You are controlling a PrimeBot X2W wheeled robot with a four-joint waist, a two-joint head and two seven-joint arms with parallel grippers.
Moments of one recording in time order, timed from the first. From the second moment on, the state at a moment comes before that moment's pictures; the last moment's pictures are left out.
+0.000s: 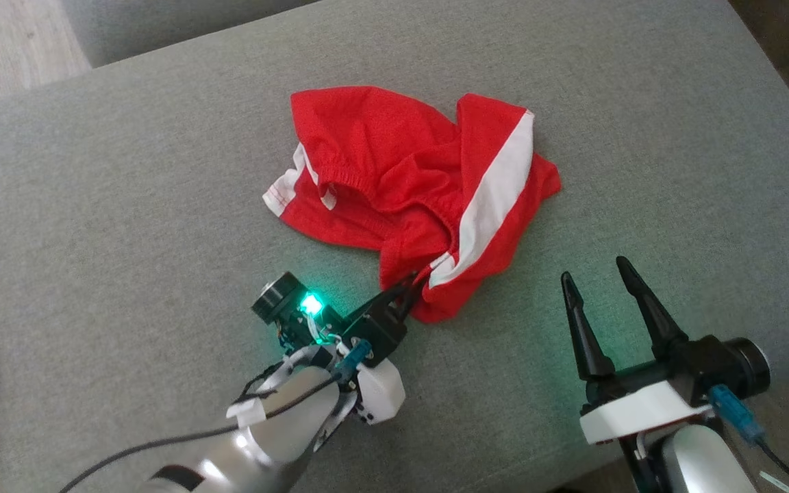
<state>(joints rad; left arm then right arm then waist) -0.66 0.05 -1.05 0.86 -0.28 0.06 -0.25 -0.04 -0.05 0.14 0.19 0.00 0.13 -0.26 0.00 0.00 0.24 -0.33</state>
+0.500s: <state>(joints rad) -0.63 0.06 -0.85 0.53 -0.35 0.17 -0.26 -0.03 -0.05 0.11 0.19 0.00 0.13 -0.26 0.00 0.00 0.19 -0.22</state>
